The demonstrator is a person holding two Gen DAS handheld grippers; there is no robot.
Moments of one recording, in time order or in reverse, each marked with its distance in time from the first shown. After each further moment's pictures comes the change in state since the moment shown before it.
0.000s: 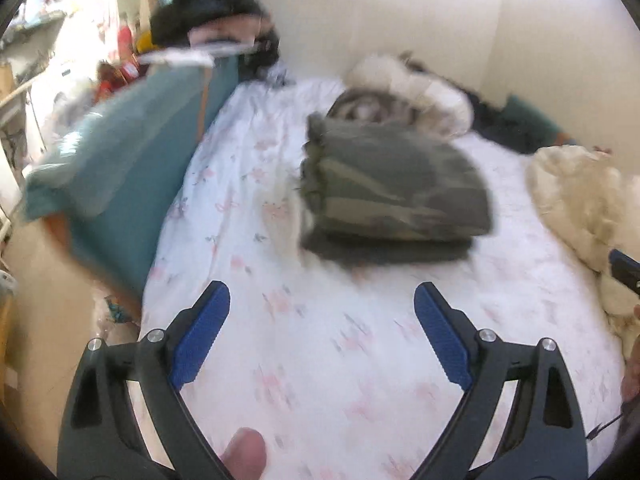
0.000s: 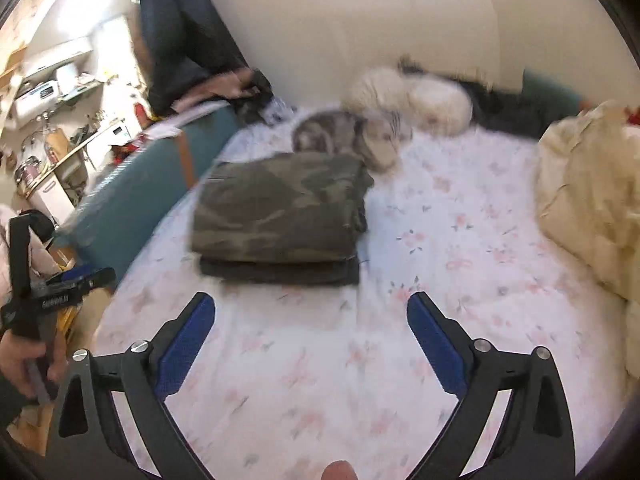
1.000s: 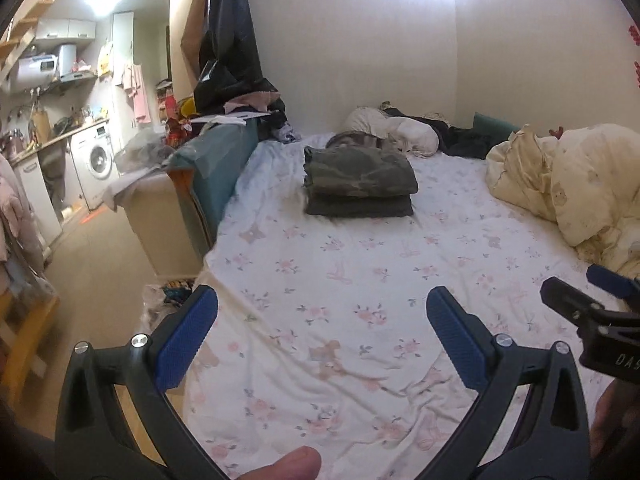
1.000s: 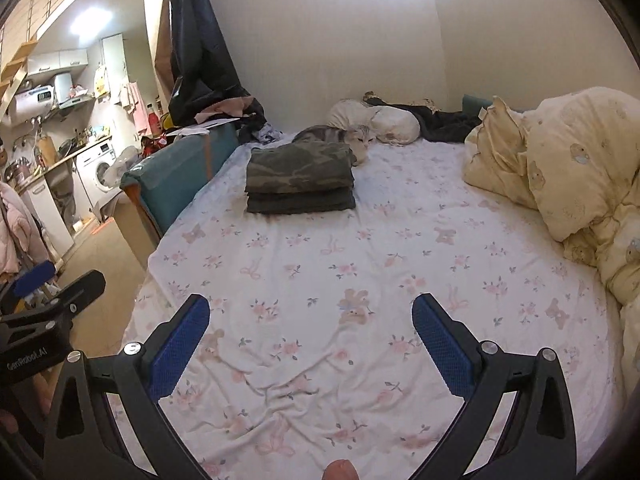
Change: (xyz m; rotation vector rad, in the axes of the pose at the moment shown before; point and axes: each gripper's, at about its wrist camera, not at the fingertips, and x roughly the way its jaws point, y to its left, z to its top) left arm -0.237 -0.046 -0.184 0.091 -0.202 0.073; right arm -0.195 0.127 -0.198 0.041 -0.133 -0.156
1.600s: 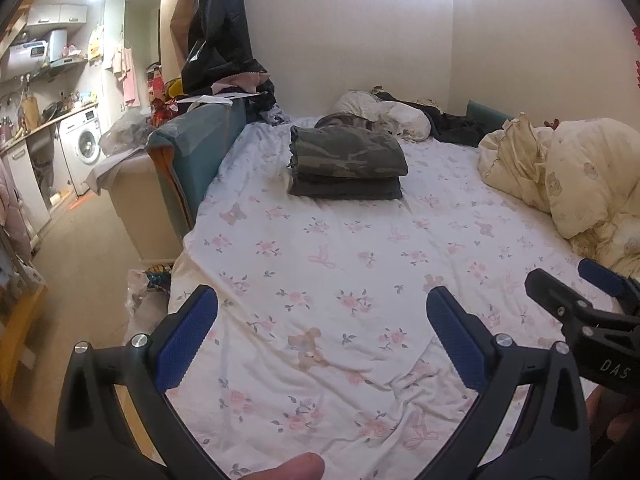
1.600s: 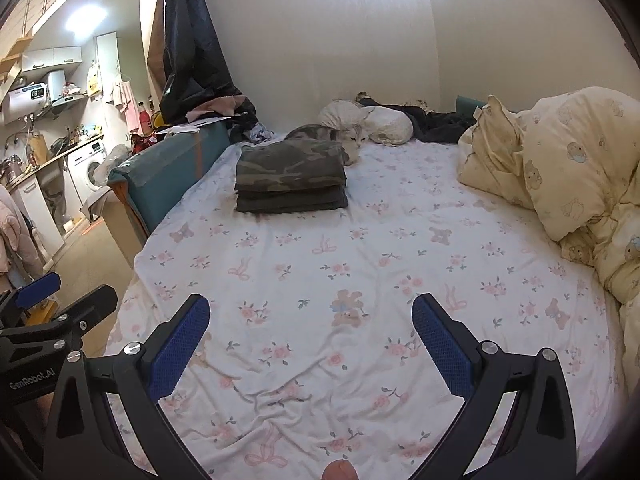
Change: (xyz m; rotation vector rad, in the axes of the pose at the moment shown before) left arm 0.021 -0.010 -0.012 -0.013 0.054 -0.041; right arm 0.017 -0.001 -0.006 -0.014 -0.003 -0.031
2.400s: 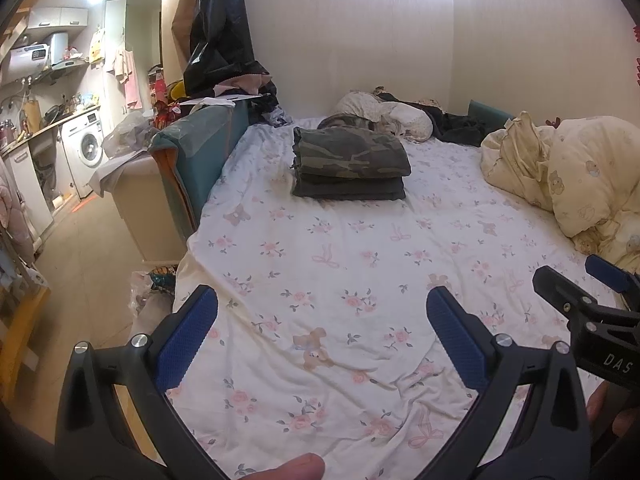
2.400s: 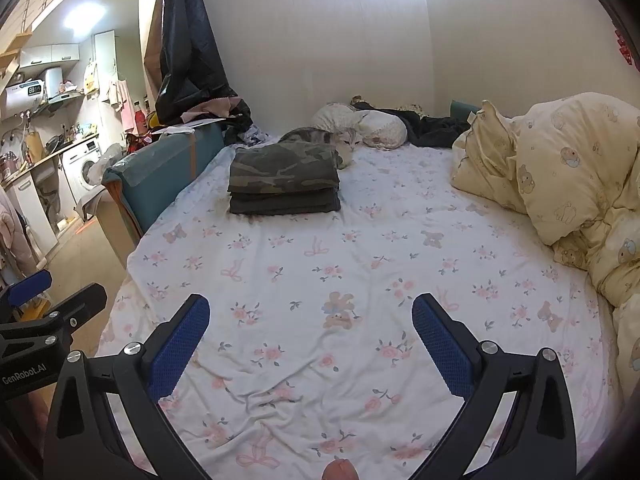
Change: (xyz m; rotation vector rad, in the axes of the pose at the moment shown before) left arm 0.000 -0.003 -0.004 0.009 -0.007 0.019; right arm -0.001 -0.004 -0.002 -0.005 -0.009 -0.026
